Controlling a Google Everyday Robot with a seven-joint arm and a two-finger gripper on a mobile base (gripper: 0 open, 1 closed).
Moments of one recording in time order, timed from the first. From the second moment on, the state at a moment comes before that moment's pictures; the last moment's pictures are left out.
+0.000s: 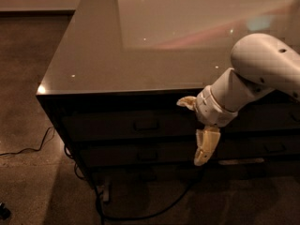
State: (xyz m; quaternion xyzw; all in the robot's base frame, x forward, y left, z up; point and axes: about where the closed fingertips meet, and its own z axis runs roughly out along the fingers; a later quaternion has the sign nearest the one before) arm 0.462 -0.112 0.772 -0.73 0.64 0.14 0.19
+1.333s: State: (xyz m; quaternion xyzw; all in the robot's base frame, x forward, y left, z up) arm 0.516 -0.121 0.694 -0.74 0.62 0.18 0.18
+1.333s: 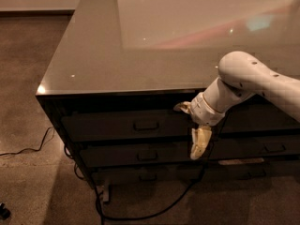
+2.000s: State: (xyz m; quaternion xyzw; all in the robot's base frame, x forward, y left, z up) arm 0.517 -0.119 0.685 -0.73 0.63 0.19 0.19
